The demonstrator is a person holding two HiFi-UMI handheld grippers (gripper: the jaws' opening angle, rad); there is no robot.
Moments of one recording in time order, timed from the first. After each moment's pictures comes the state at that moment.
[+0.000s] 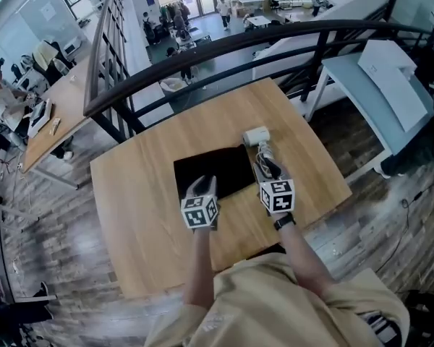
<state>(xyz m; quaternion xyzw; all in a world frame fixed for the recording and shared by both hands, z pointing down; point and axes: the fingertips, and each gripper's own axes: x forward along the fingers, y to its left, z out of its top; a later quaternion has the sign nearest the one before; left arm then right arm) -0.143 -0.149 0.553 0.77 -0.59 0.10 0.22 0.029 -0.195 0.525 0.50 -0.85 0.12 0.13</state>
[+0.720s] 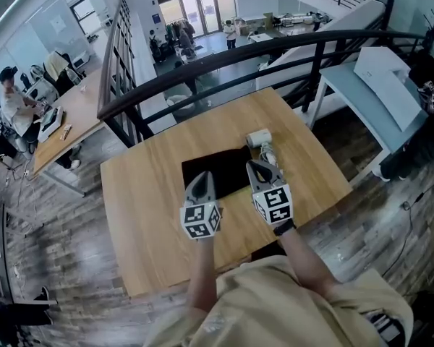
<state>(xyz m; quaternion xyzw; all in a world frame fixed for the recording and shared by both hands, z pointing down) -0.146 -0.081 0.432 0.78 -0.62 0.01 0.07 -0.023 -0.105 0.420 0.44 -0.89 -0.02 0.07</state>
